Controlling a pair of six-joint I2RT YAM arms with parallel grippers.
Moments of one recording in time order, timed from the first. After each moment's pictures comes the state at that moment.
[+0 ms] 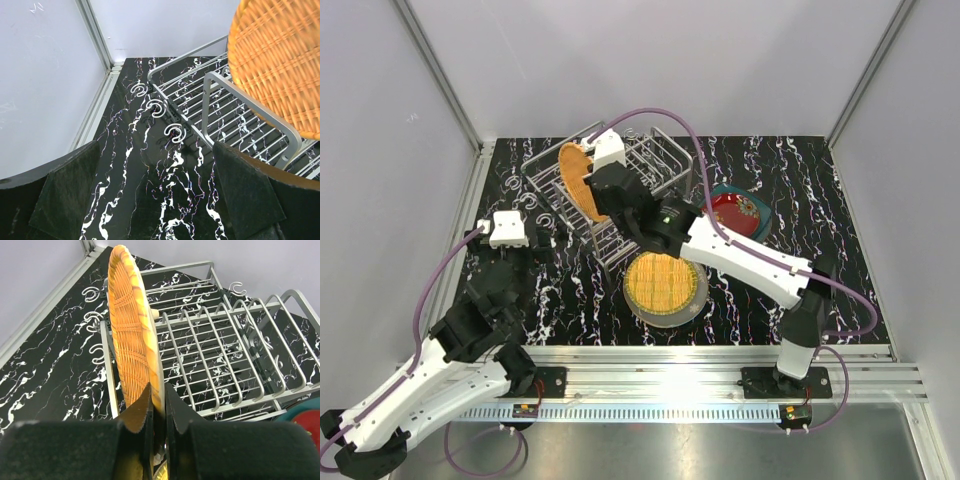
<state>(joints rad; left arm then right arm) -0.82 0.52 0.73 -0.28 -0.96 0.06 1.07 1.79 1.85 -0.38 0.61 0.18</state>
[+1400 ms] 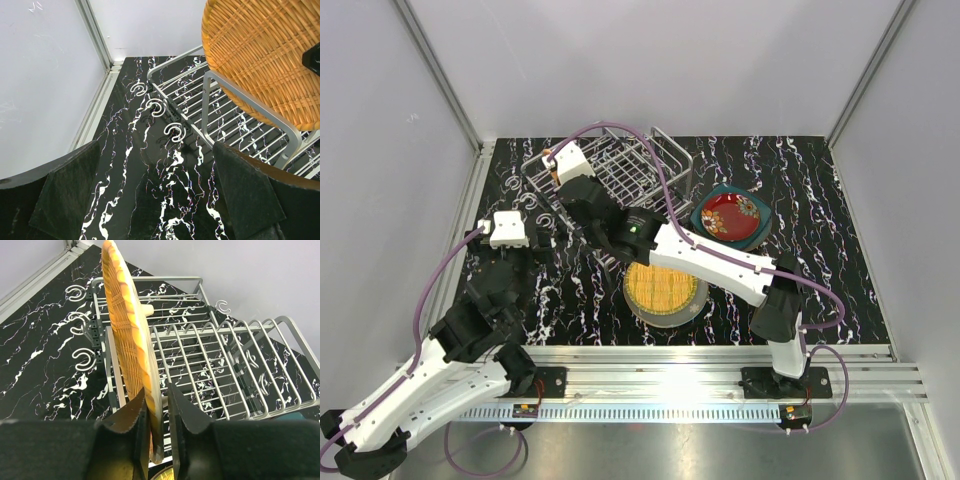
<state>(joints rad) -0.82 0.52 0.73 -0.29 -0.95 0.06 1.15 1.96 1.99 -0.34 0.76 -0.01</state>
